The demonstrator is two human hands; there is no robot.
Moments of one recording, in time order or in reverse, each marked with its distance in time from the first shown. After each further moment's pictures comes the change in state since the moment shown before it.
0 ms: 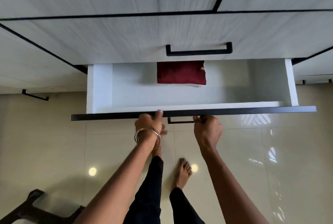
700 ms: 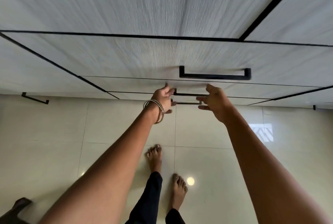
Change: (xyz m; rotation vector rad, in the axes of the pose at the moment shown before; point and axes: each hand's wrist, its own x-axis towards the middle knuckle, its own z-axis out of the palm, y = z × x) left_hand 0.097 0.106 0.002 -0.273 -0.363 0.164; right_hand 0.134 -0.112 -0.008 0.541 -0.545 0.131
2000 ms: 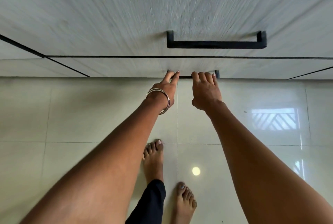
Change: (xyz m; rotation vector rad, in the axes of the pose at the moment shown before) left_hand 0.213 -0.186 0.038 1.364 -0.037 0.348; right_hand 0.223 0.207 0.028 -1.523 0.139 -0.532
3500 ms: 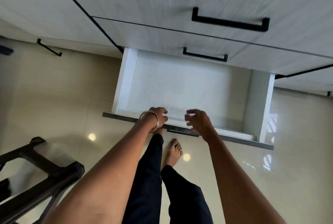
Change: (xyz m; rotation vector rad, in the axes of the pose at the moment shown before) left_hand -0.272 0.033 -0.060 -0.346 -0.349 -0.350; right_hand -0.250 -0.041 -0.113 1.033 -0.451 0.421
